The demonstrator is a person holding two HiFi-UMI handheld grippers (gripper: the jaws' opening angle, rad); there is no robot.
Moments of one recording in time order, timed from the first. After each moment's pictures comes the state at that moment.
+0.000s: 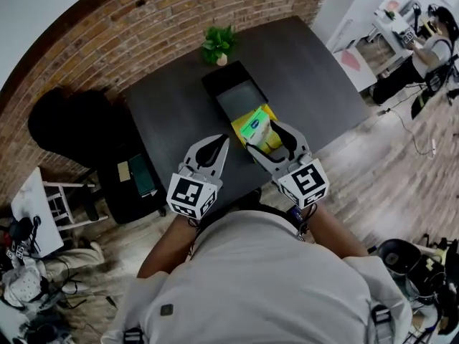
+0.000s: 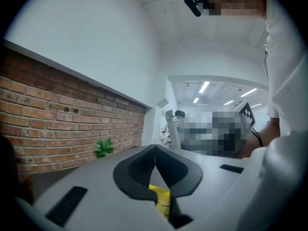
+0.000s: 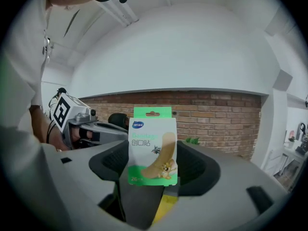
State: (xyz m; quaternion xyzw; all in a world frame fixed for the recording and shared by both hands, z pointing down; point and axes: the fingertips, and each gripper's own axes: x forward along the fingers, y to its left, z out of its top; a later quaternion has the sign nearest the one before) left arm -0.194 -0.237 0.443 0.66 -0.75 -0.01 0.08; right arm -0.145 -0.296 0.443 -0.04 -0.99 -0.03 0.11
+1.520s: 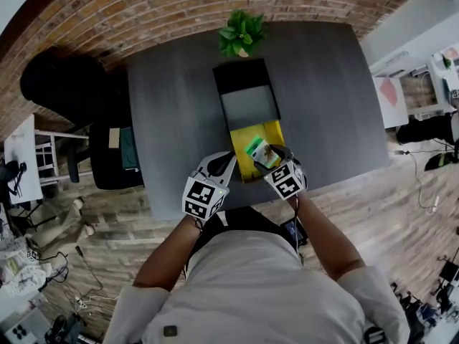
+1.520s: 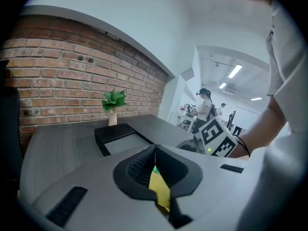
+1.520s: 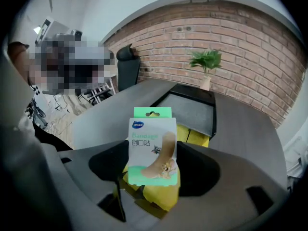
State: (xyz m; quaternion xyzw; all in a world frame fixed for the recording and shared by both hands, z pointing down) left arm -0.229 -0.333 0.652 0.55 -0.79 0.02 0.26; right arm -0.179 -0.411 0.783 -0.18 -0.88 -0.06 0.43
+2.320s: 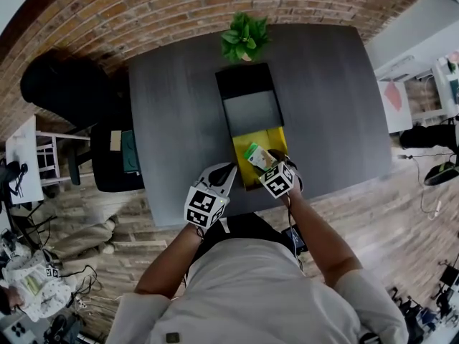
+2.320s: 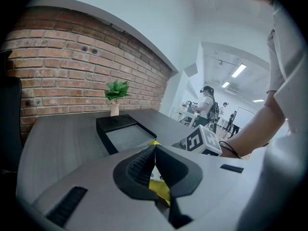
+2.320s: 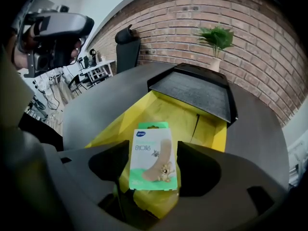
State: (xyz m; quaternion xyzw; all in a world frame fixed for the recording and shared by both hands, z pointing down) left arm -0.223 -0.326 0.686 0.54 -0.79 0.02 0.29; right arm -0.185 -0.411 0.860 -0.19 -0.85 -0.09 0.49
